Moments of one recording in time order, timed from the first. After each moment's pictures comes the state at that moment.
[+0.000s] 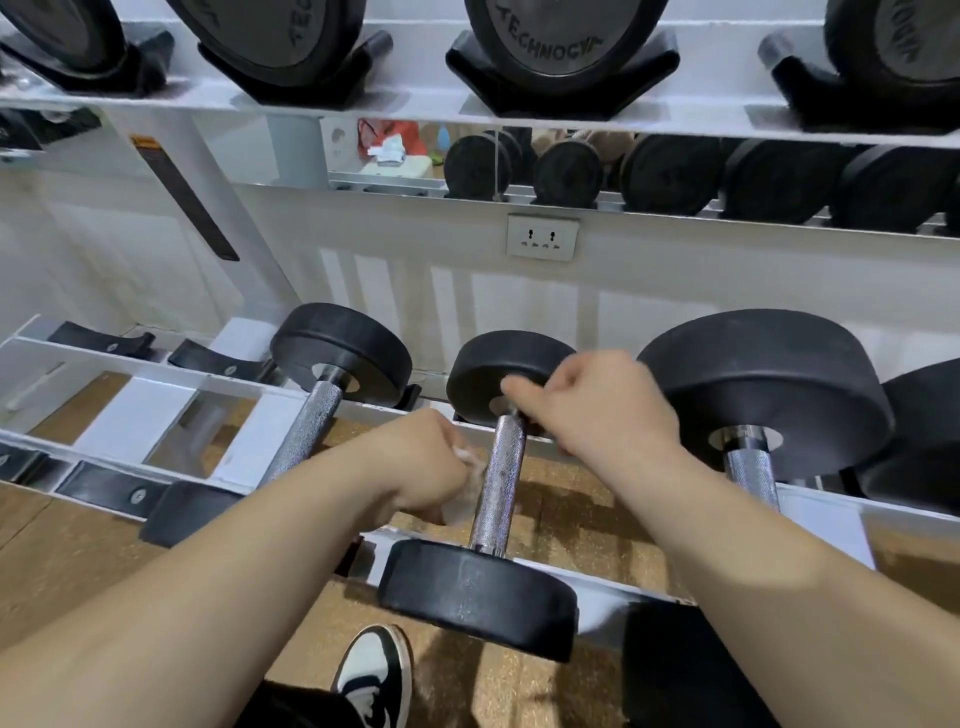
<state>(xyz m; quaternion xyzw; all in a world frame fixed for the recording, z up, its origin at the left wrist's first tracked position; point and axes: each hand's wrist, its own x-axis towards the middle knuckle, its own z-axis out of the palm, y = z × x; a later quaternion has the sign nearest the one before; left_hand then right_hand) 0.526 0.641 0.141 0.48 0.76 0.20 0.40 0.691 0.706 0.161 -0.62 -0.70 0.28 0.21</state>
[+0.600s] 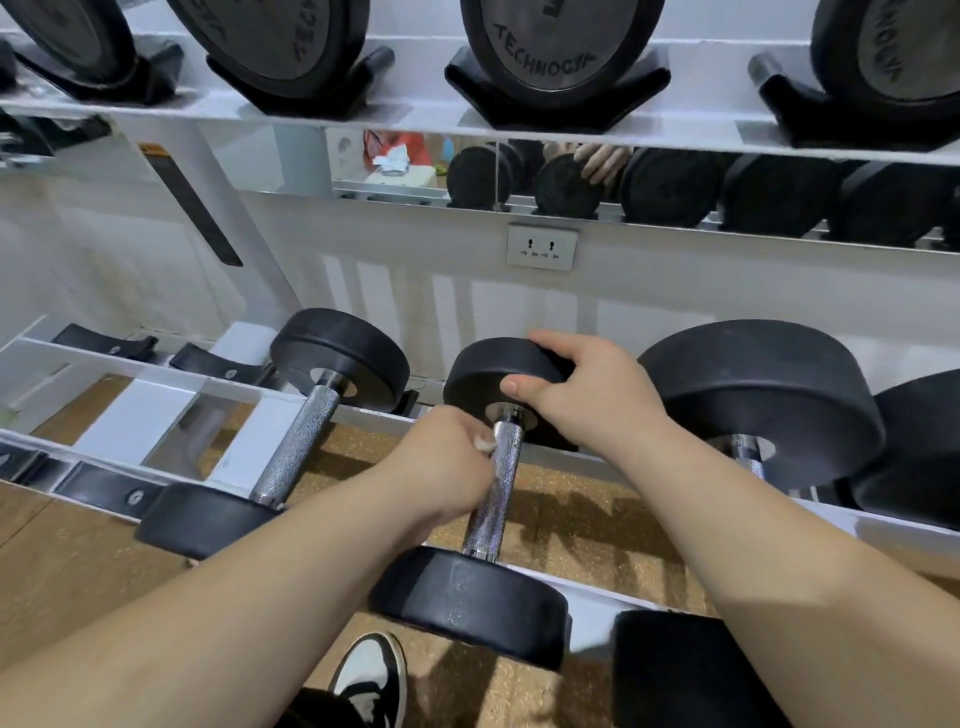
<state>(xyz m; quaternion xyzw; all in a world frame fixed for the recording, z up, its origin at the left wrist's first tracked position) 0.546 0.646 0.129 0.48 0.73 0.29 0.39 0.697 0.726 0.169 -0.52 -0.76 0.30 0.24</state>
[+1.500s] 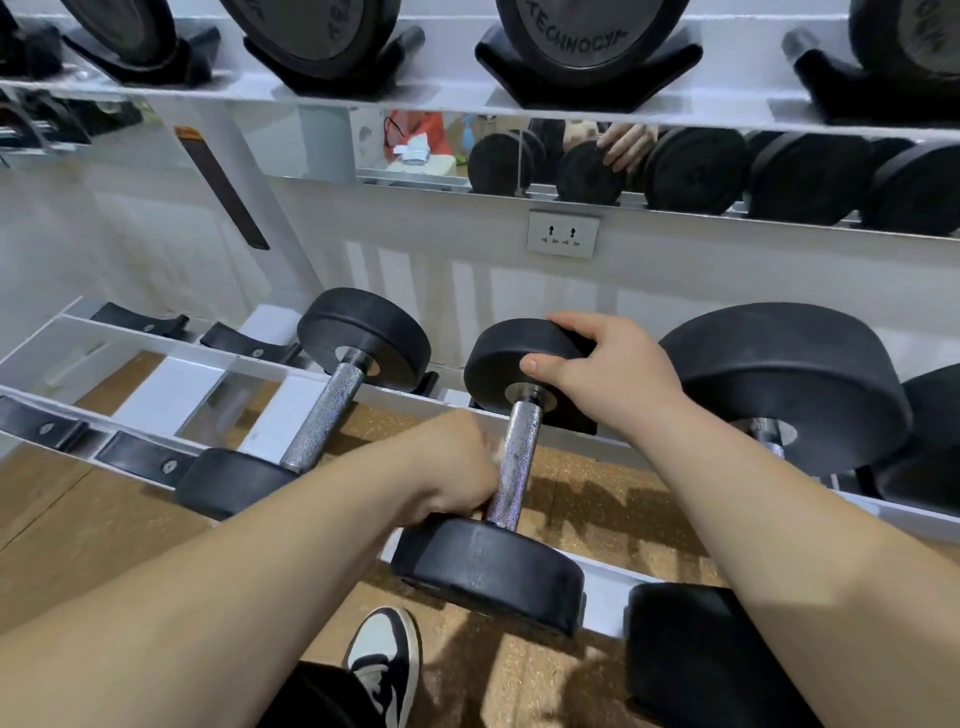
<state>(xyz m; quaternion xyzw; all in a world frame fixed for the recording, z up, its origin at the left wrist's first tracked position) 0.538 0.634 0.135 0.57 0.74 0.11 0.35 0.695 0.733 0.160 -0.53 -0.75 0.31 0.26</state>
